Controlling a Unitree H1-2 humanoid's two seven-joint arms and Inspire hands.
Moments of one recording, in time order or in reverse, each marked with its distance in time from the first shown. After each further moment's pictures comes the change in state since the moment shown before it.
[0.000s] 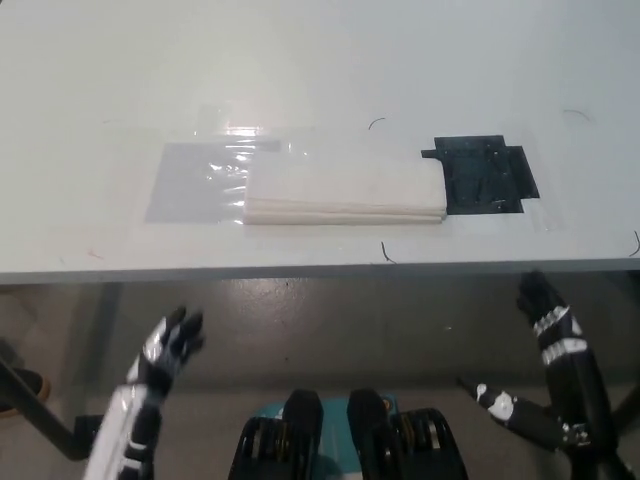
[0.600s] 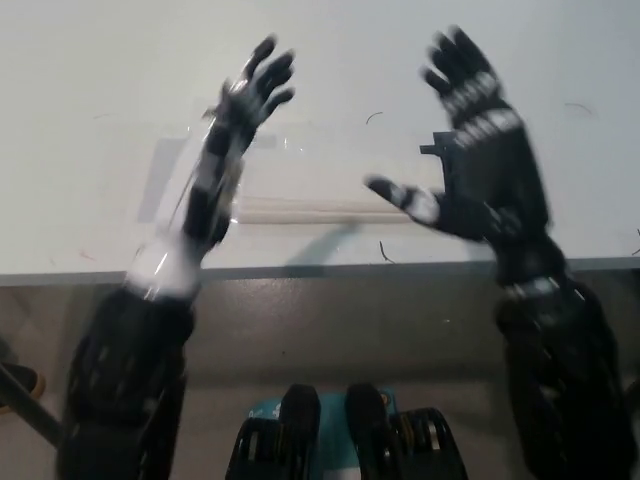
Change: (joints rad) left_arm -0.710 -0.063 0.033 0.398 -0.091 0.221 -0.025; right_arm -0.600 0.088 0.023 0.145 0.138 0.206 0.037
